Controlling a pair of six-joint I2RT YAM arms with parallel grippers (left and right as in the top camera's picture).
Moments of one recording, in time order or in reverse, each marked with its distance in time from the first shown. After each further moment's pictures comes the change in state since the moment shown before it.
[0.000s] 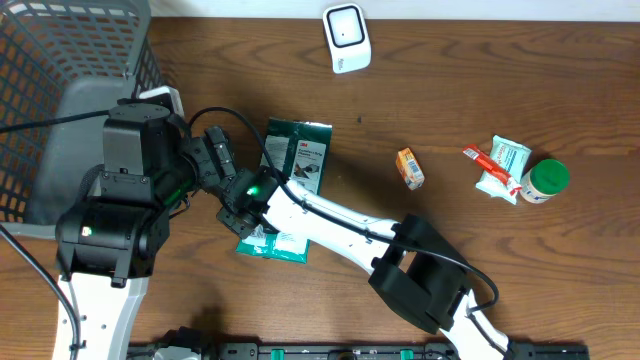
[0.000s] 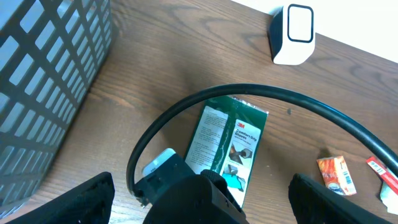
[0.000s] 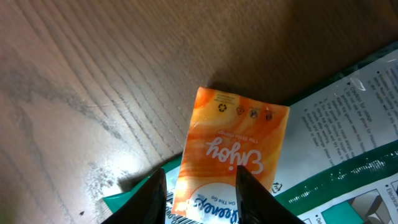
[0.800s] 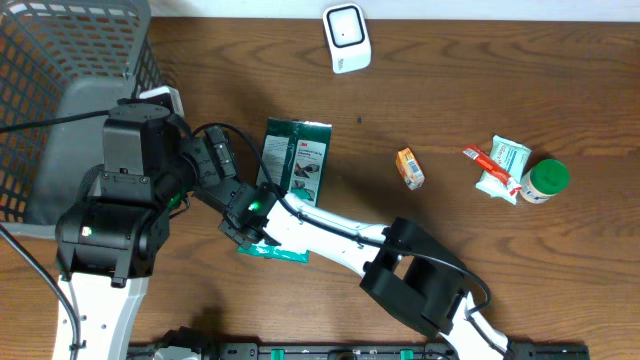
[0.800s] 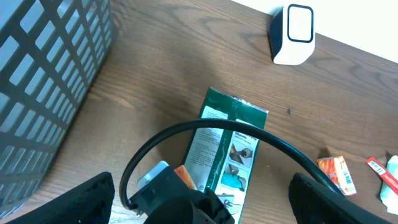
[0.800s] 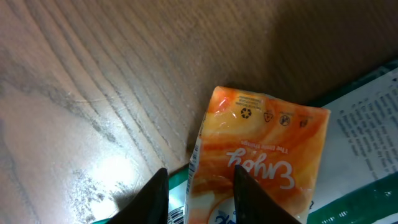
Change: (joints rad) left arm 0.000 0.000 0.000 0.000 0.000 0.000; right arm 0.027 0.000 -0.117 0.132 0.038 -0.002
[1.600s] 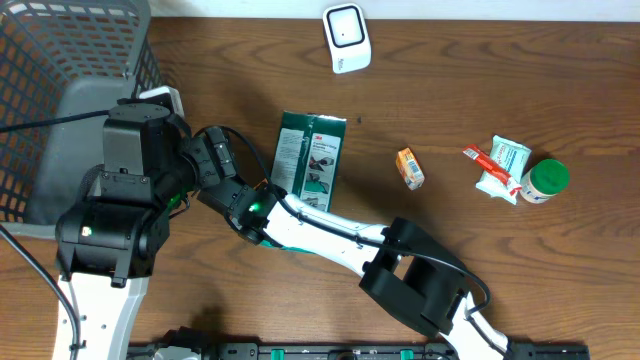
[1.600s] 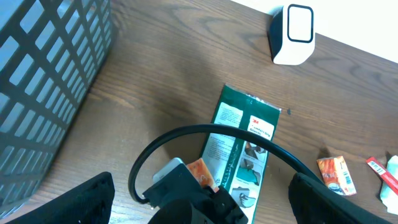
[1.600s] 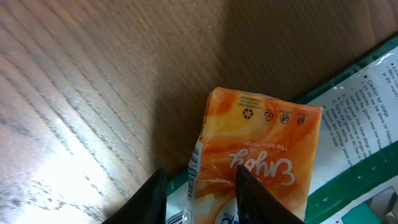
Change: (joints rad) left arm 0.000 0.000 0.000 0.000 0.000 0.000; right arm 0.001 0.000 -0.010 -0.048 0.171 -0.011
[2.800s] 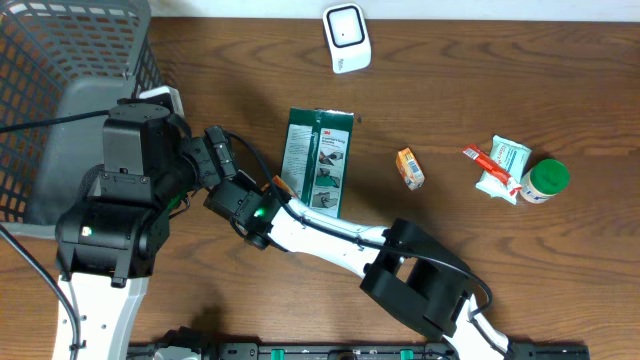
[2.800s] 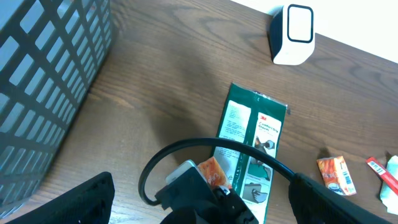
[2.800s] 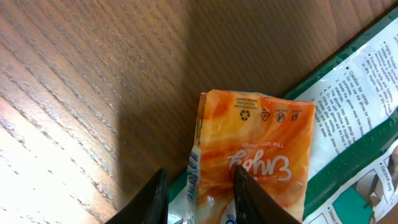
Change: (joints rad) left arm 0.000 0.000 0.000 0.001 0.000 0.000; right arm 0.004 -0.020 -0.072 0.024 0.118 -0.011
